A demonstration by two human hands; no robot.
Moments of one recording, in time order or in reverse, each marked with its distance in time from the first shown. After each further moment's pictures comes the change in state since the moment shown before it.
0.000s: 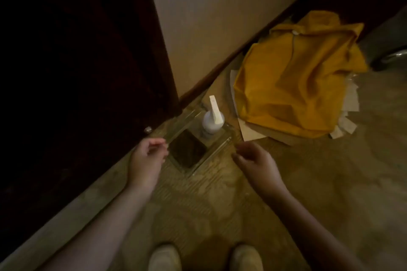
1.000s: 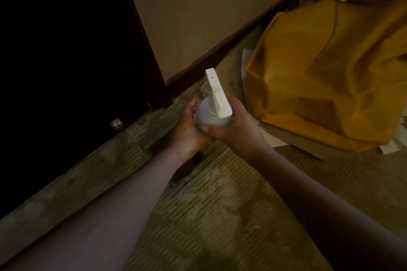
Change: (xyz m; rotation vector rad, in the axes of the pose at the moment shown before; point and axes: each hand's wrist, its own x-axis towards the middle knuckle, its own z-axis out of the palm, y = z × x) left_hand 0.131 -0.066 0.140 0.071 -0.289 0.061; right_hand 0.185 0.055 0.051 -0.075 -0.095 -0.293
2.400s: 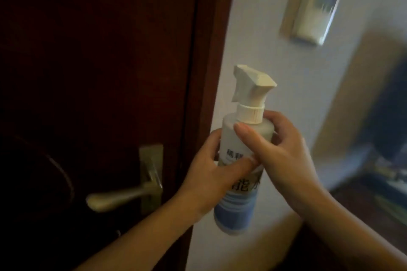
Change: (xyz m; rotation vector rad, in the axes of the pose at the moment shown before) left_hand -0.486 0.713 -0.163 -0.226 0.137 1.057; right_hand -0.353 -0.786 -0.305 0.152 0.132 -1.013
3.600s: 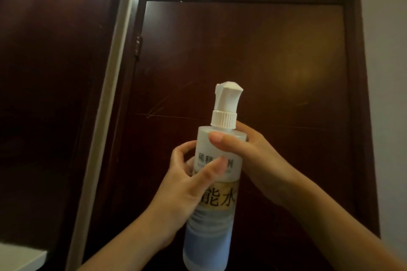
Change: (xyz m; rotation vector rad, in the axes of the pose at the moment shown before) left_hand -0.314 0.542 -0.165 0.337 0.462 0.325; right_hand -0.124 -0.547 0.186 0.456 -0.784 -0.447
